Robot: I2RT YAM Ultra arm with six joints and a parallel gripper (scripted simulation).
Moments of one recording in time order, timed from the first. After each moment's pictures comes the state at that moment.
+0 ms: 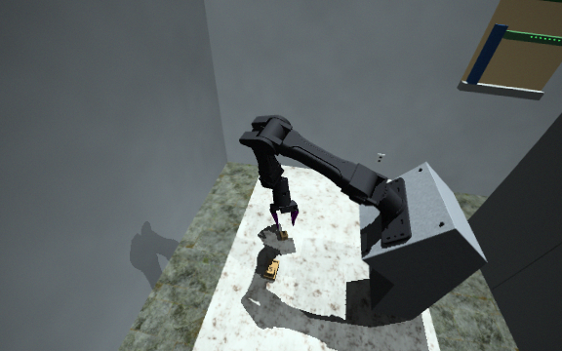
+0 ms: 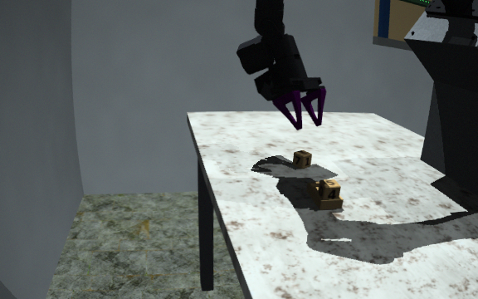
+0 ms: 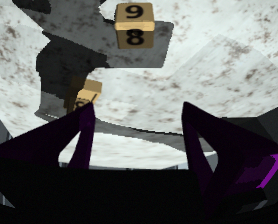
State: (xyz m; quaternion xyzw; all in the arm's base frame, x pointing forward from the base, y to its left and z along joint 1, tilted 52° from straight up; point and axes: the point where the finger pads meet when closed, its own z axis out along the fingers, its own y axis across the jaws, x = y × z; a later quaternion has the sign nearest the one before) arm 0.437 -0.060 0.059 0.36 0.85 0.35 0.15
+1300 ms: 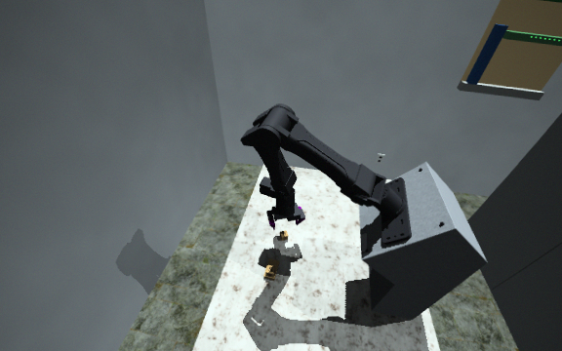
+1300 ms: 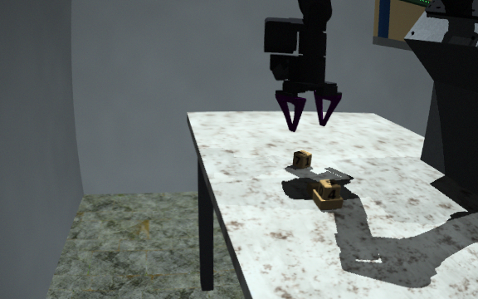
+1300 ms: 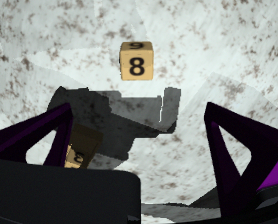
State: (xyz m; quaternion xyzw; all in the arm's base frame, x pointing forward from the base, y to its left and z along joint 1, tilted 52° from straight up) arm 0.438 -0.059 0.058 0.43 0.79 0.25 0.35
